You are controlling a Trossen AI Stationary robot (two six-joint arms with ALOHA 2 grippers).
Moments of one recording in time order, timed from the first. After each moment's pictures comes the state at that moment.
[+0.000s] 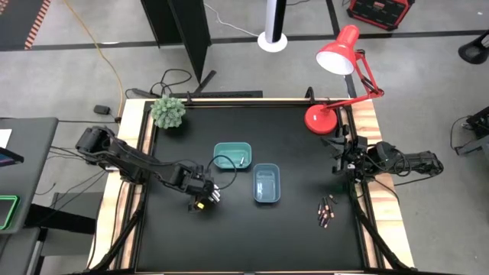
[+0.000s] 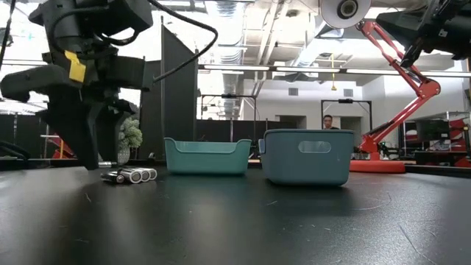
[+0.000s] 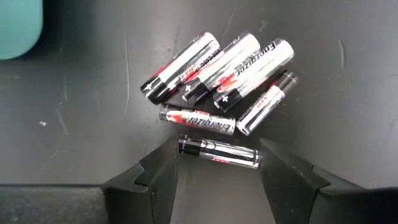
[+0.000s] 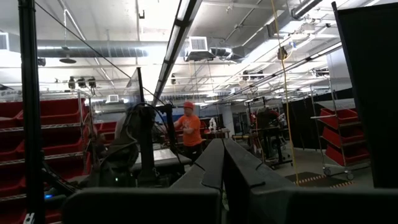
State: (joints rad) left arm -0.28 1.49 0.79 -0.52 -0.15 -0.30; right arm 0.07 0.00 0.01 0.48 0.34 -0.03
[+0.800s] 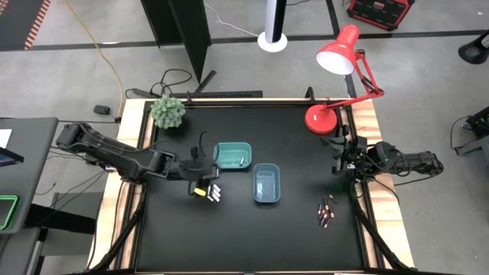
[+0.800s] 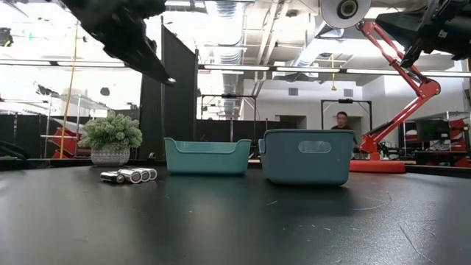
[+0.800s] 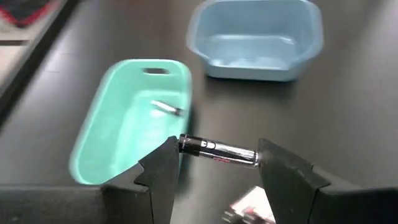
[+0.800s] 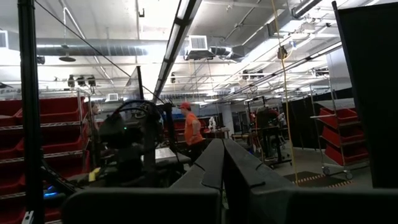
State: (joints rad) left arm -0.23 1.21 0.79 -0.30 -0.43 -0.15; right arm 0.07 0.00 0.01 0.48 0.34 -0.04
